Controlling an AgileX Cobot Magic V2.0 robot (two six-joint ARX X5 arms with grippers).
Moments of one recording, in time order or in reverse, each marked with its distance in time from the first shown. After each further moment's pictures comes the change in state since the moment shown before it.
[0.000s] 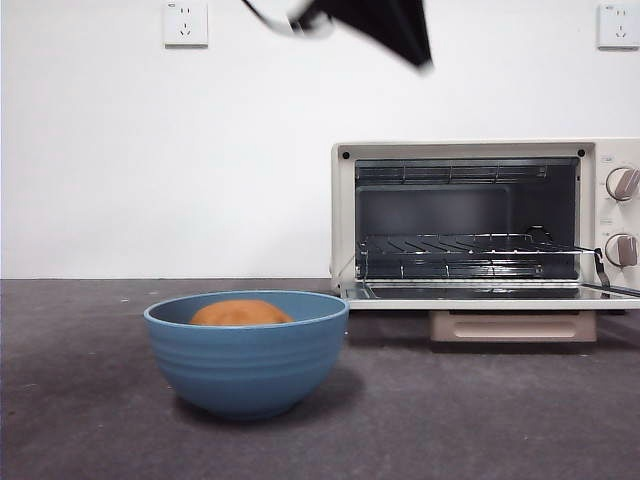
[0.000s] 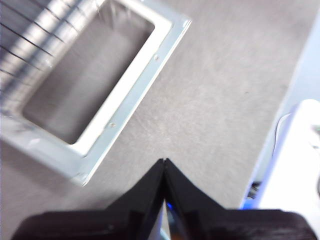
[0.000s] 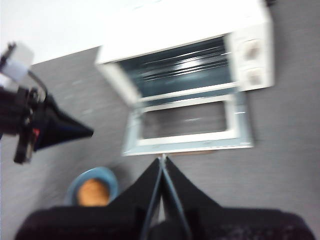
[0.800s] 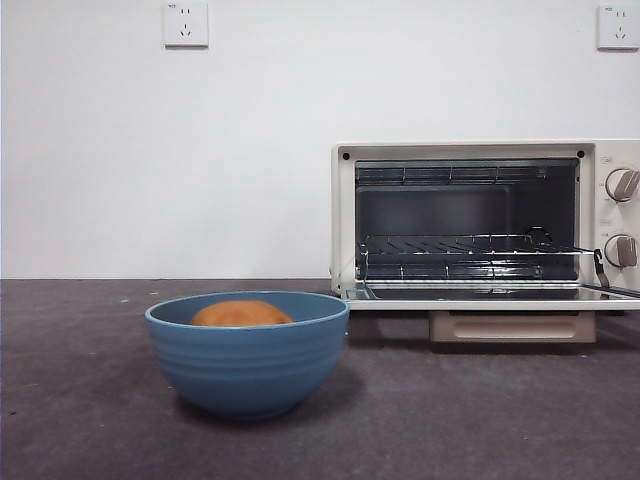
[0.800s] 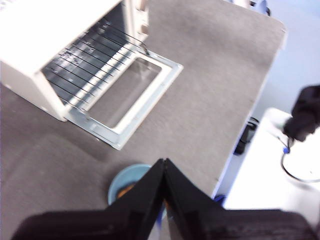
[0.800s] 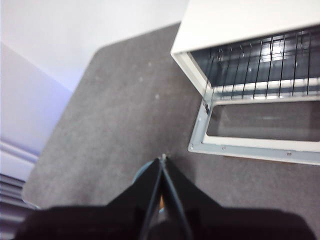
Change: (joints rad) left arm -0.025 -0.548 -0.047 -0.224 -0.099 -0.001; right arm 0.162 0.195 0.000 0.156 -0.153 0.102
